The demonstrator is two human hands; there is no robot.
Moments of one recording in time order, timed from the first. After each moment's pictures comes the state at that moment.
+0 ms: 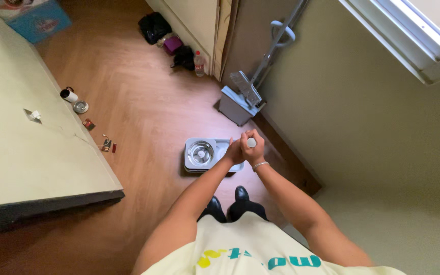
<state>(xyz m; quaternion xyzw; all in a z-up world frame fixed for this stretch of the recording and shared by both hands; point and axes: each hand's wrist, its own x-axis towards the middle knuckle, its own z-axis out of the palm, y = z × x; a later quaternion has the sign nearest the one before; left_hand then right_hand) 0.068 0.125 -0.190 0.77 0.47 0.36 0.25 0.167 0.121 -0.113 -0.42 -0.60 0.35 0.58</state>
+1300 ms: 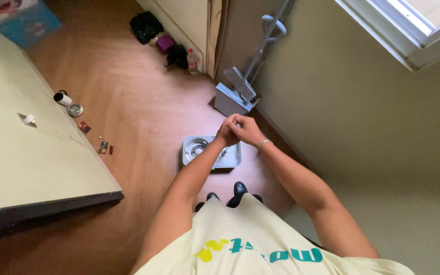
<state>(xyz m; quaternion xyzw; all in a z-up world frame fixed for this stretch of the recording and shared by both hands) 0.038 0.171 -0.146 0.76 0.45 0.39 0.26 0.163 0.155 -0.039 -0.46 -0.75 0.34 0.34</state>
